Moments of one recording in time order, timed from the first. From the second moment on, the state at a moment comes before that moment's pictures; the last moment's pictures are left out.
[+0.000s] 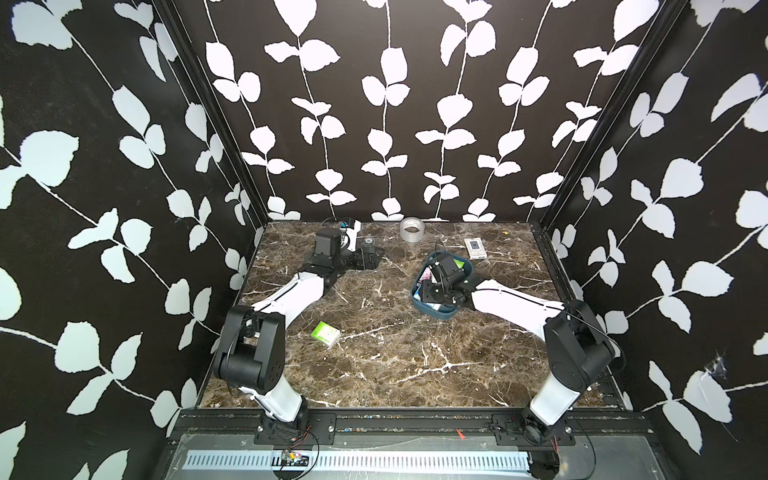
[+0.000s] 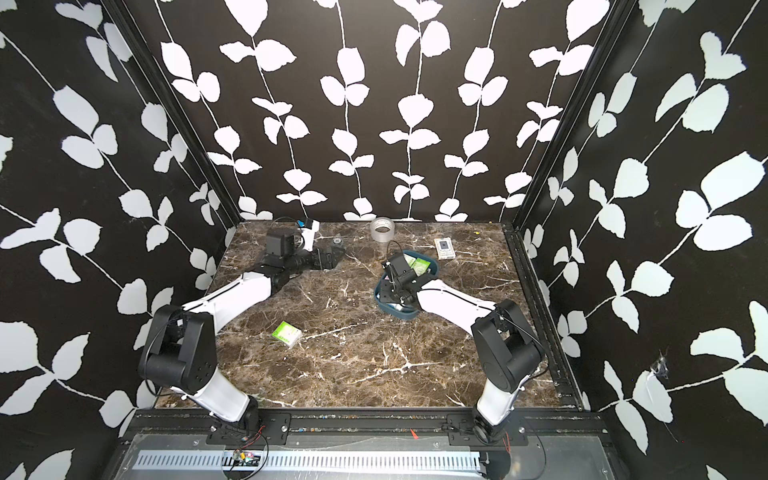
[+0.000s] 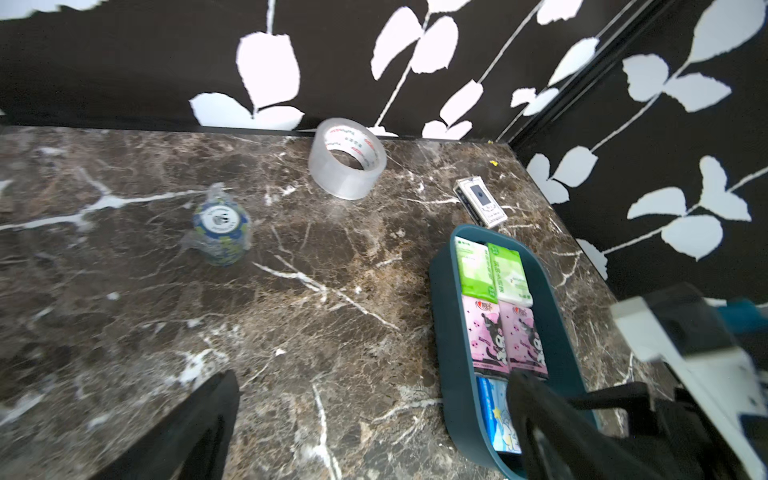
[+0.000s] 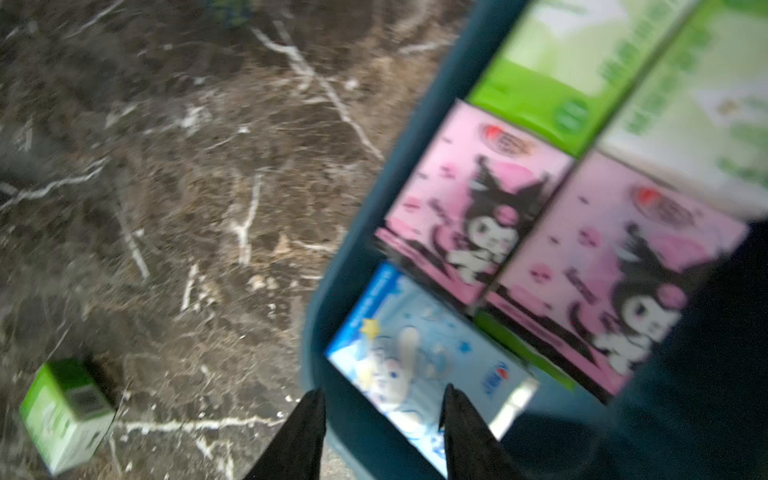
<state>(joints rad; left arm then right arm) -0.25 1.60 1.08 0.04 0.40 -0.29 0.68 1.72 1.22 -0.39 0.00 0.51</state>
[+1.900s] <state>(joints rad) 0.12 1.42 0.99 -0.18 0.21 -0.36 1.00 2.66 2.45 -0.96 -0.59 -0.04</state>
